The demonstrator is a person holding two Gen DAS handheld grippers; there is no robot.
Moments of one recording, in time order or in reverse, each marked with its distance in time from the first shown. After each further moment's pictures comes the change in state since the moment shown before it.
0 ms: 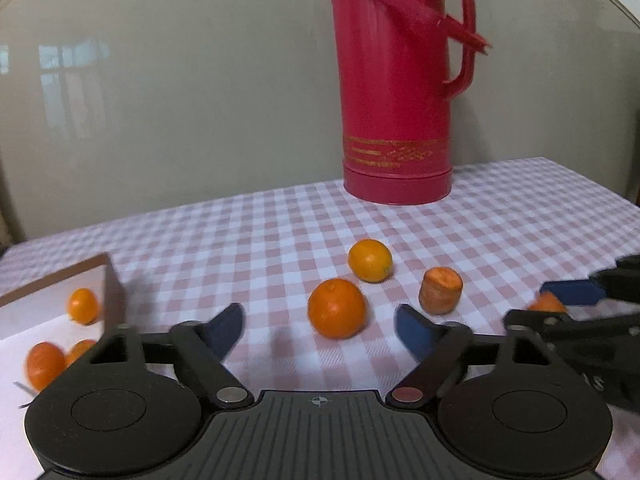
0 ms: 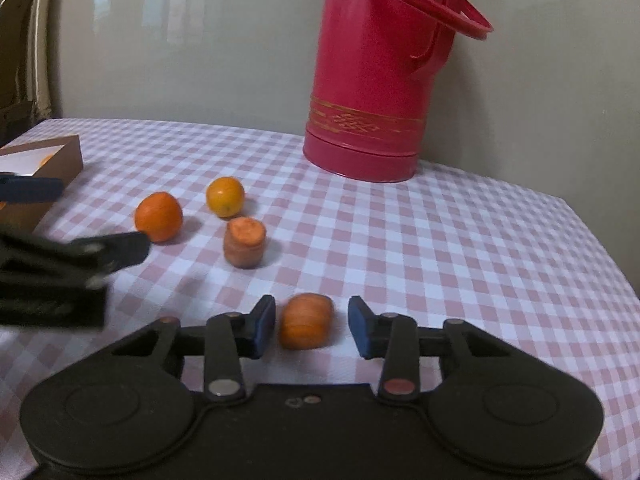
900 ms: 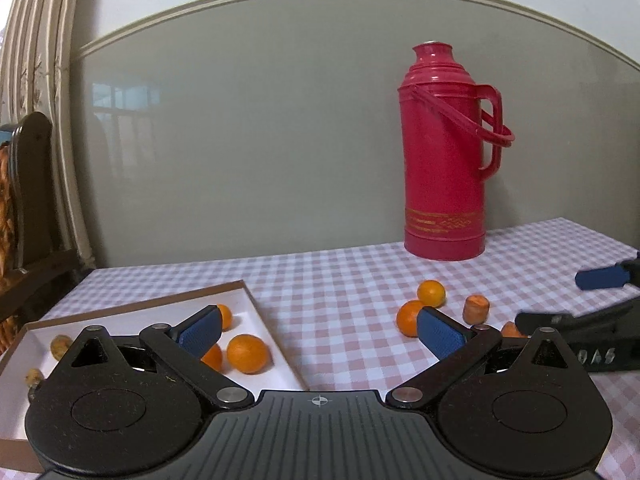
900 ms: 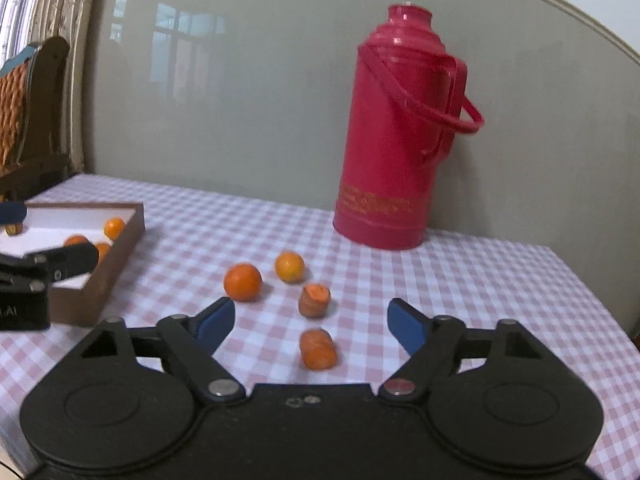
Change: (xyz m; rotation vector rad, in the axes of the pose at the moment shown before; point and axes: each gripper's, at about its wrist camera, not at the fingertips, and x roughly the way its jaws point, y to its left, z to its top) left arm -0.129 0.063 -0.031 -0.051 -0.219 0.129; right arm -0.080 0.051 -0.002 -0.010 -0.180 -0.004
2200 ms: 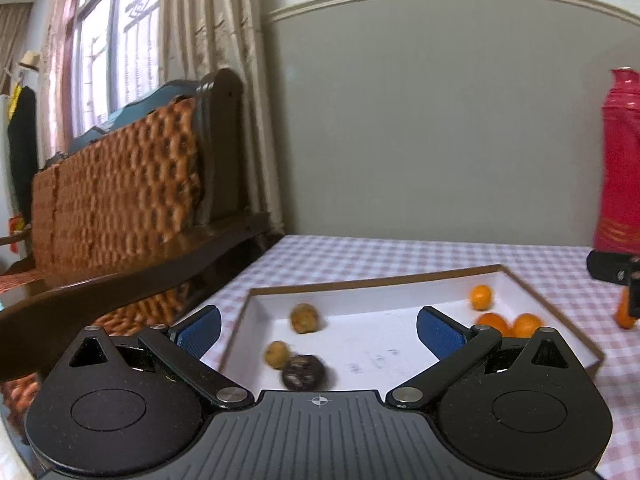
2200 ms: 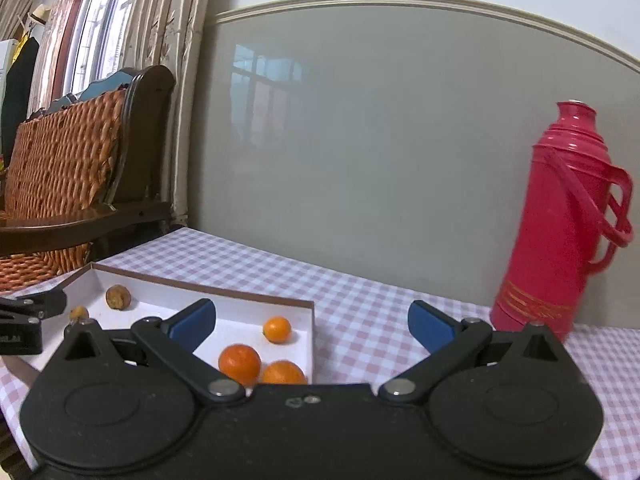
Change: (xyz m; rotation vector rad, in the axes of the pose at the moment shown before) left arm -0.043 0.178 -0.018 -0.127 0.056 0.393; right arm 0.000 0.157 0.074 -0.074 -0.172 0.214
